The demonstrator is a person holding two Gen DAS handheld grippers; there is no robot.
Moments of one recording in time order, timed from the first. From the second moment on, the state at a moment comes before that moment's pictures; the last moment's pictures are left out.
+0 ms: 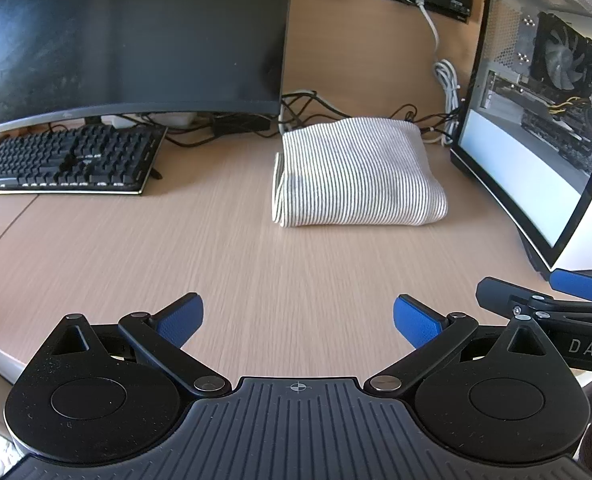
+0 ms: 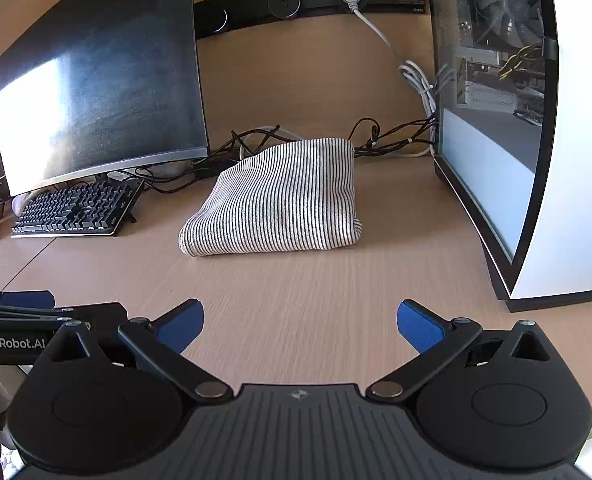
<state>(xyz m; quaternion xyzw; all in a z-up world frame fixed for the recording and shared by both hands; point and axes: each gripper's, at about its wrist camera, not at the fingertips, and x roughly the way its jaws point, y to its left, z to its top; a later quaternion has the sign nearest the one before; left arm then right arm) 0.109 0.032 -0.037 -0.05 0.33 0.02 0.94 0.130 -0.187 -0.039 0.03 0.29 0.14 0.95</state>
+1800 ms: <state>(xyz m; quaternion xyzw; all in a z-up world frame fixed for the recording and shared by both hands) 0.139 0.037 -0.050 -0.05 0.36 0.02 0.93 0.159 -0.195 -0.048 0.03 0.32 0.14 0.94</state>
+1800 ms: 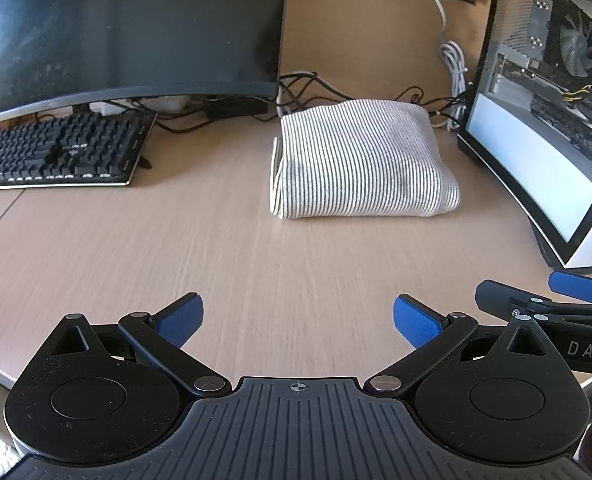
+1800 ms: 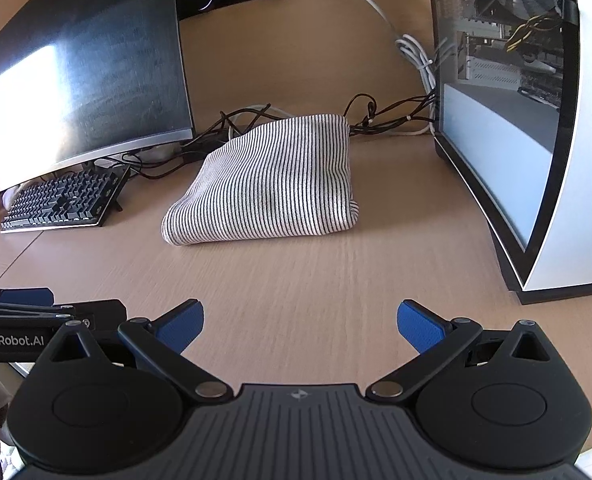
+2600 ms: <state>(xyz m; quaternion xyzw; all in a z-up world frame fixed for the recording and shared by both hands) 0.162 0.042 -0.058 -0.05 0.37 0.00 0.93 0.184 -0.193 -0.057 0.03 0.33 0.13 0.93</state>
